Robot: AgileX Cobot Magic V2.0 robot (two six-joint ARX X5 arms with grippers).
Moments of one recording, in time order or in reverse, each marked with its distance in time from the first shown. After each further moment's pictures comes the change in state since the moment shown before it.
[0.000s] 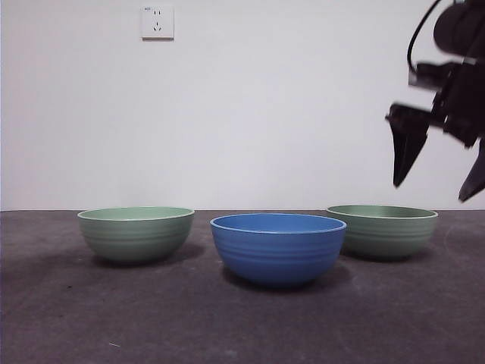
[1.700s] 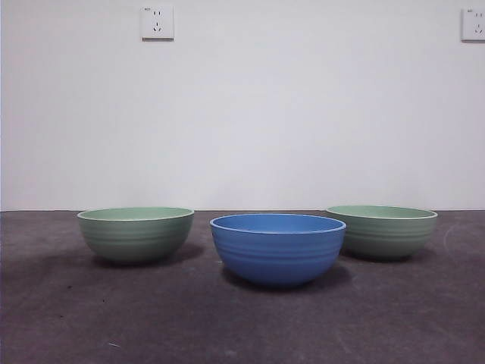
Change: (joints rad) left arm 0.000 -0.003 0.000 0.009 0.003 0.004; right arm 0.001 -0.762 -0.001 -0.580 -0.232 -0.154
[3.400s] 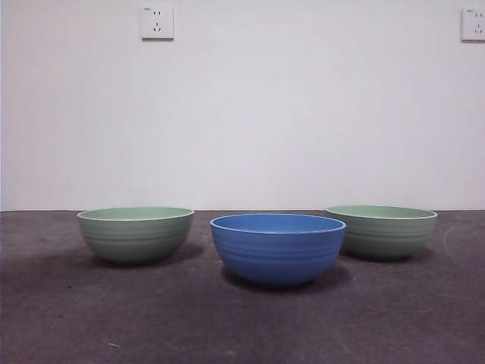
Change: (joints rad) left arm 0.000 -0.122 -0.193 0.344 0.007 -0.145; right arm -0.060 -0.163 -0.146 0.325 -0.010 0.086
